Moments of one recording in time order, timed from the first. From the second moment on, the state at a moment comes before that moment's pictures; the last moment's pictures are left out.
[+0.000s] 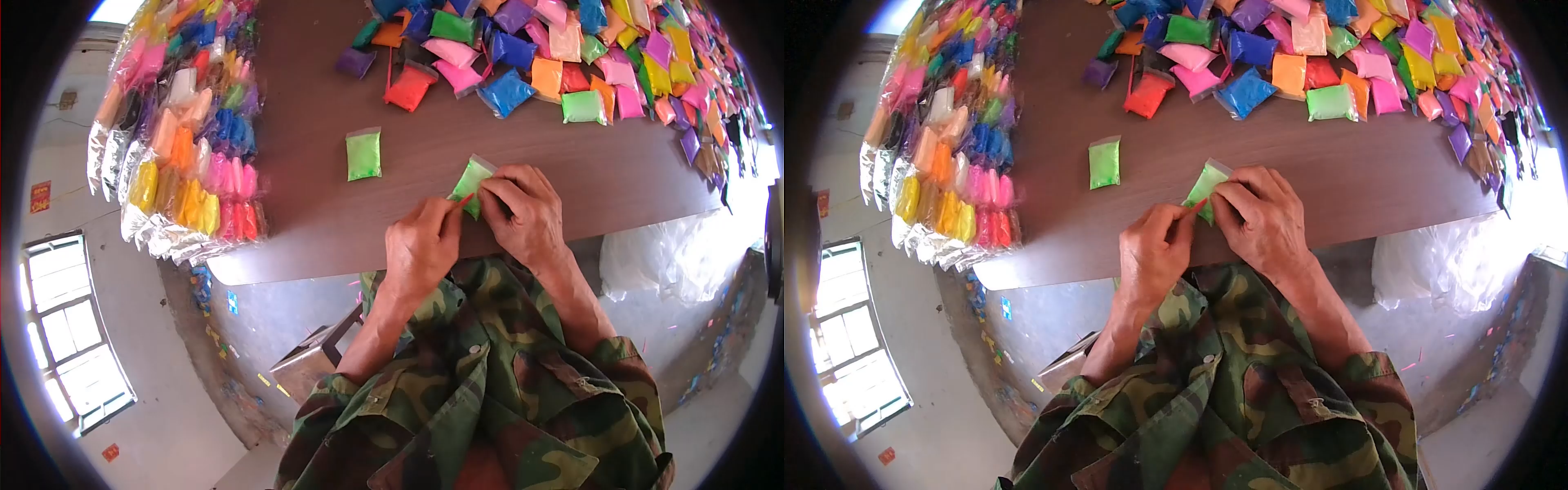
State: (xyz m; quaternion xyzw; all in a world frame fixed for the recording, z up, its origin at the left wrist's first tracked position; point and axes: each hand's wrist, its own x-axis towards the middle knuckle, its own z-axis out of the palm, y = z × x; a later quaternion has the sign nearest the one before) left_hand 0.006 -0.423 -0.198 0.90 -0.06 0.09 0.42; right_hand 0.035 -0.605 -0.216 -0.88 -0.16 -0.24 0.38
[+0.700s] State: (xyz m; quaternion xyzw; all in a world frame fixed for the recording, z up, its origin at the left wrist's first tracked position) left_hand 0.013 -0.398 -0.206 0.92 0.00 0.13 0.37; right_hand 0.035 -0.604 -0.216 -0.89 -0.15 -0.21 0.38
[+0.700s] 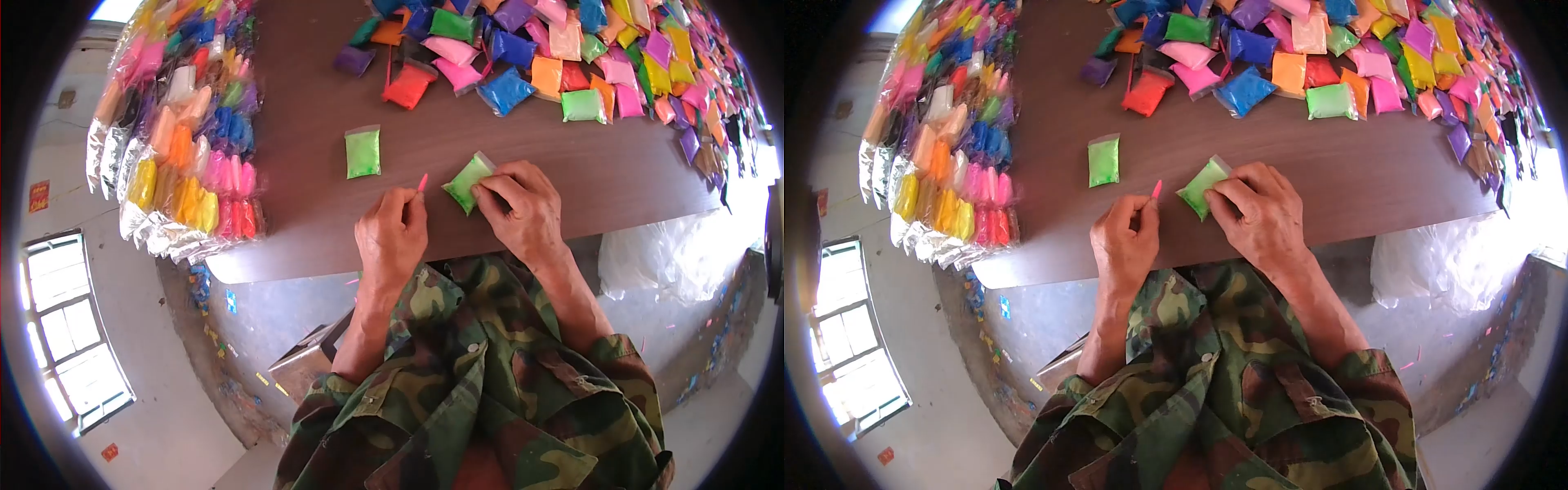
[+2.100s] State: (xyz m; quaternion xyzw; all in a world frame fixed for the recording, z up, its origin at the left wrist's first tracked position) left_hand -0.003 -0.418 -0.197 0.92 -0.06 0.11 0.37; right_hand 0.034 -0.604 -0.216 -0.88 -0.14 -0.22 0.39
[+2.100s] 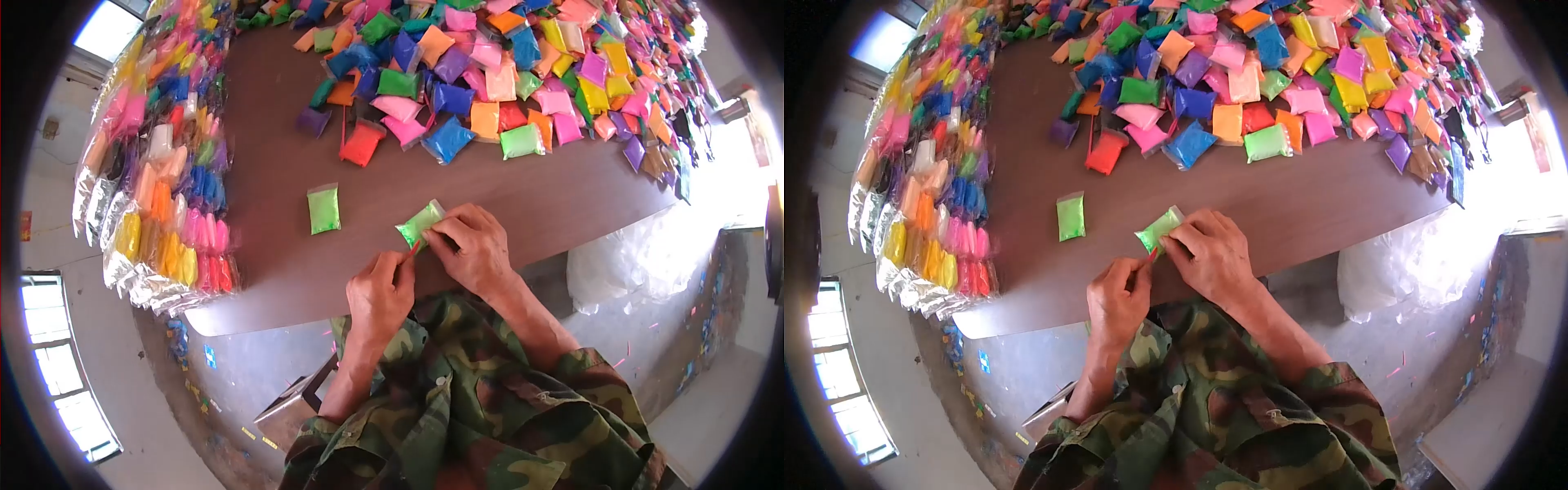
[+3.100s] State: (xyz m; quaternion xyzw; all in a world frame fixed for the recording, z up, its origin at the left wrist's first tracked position) left_hand 0.033 -0.396 -0.195 0.94 -0.06 0.11 0.32; right_hand 0.031 -0.606 -0.220 -0.89 -0.19 -0.21 0.35
